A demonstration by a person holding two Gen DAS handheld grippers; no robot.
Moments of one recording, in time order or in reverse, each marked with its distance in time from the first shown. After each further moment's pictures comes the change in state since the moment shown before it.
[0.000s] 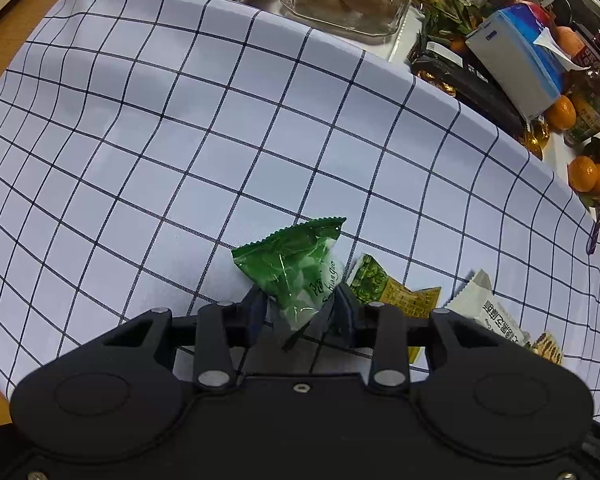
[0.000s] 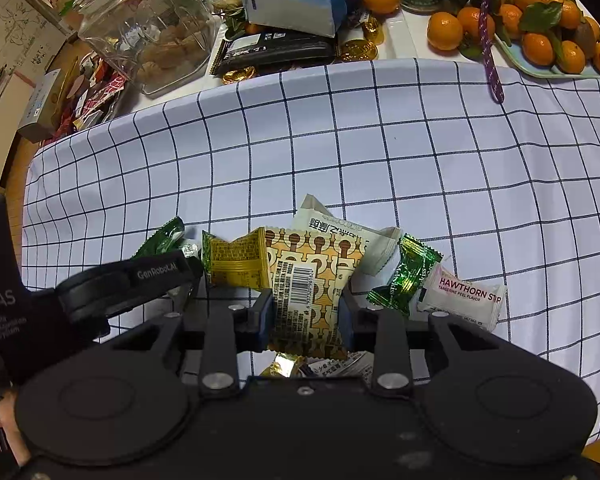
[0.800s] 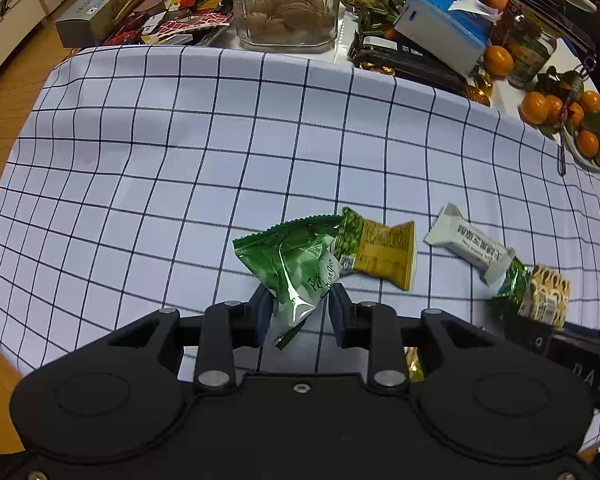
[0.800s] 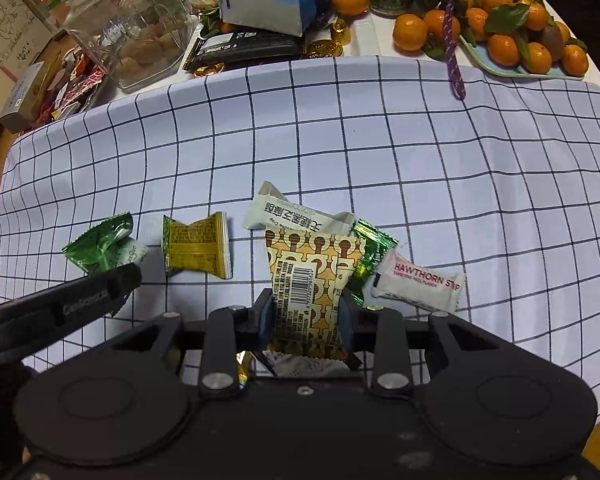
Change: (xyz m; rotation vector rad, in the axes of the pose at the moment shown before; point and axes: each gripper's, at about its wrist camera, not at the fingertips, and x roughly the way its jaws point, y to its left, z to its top) left arm -0.049 -0.008 -0.044 0.241 -0.071 0.043; right arm -0.014 -0.018 -0.026 -0.029 -0.060 -0.085
